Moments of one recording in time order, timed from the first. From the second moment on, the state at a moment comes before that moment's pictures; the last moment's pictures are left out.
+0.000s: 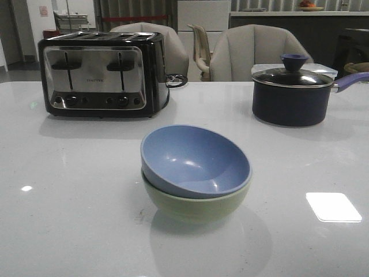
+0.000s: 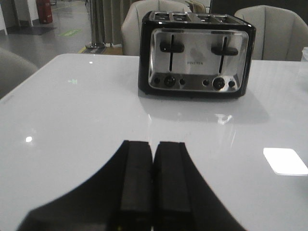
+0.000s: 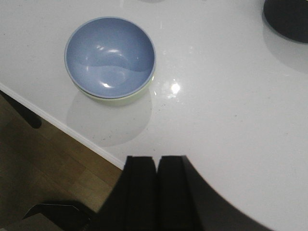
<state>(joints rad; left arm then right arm) -0.04 0.00 0.01 0.04 0.14 -0.09 0.48 0.55 -0.69 0.06 0.87 -0.02</state>
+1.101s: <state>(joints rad) -0.04 0.00 0.01 0.04 0.04 -0.09 0.48 0.55 -0.68 0.06 0.87 -0.02</state>
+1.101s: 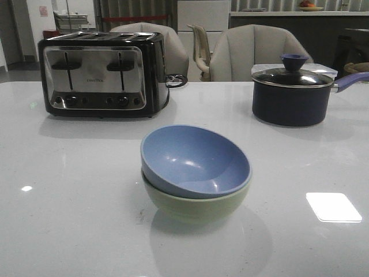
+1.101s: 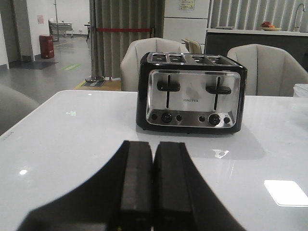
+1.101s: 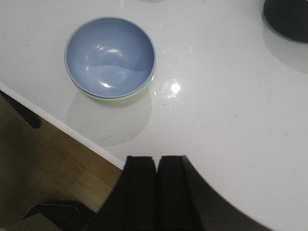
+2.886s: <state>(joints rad) -0.04 0.00 0.01 0.04 0.04 -0.09 0.03 -0.01 0.03 0.00 0.04 -0.04</state>
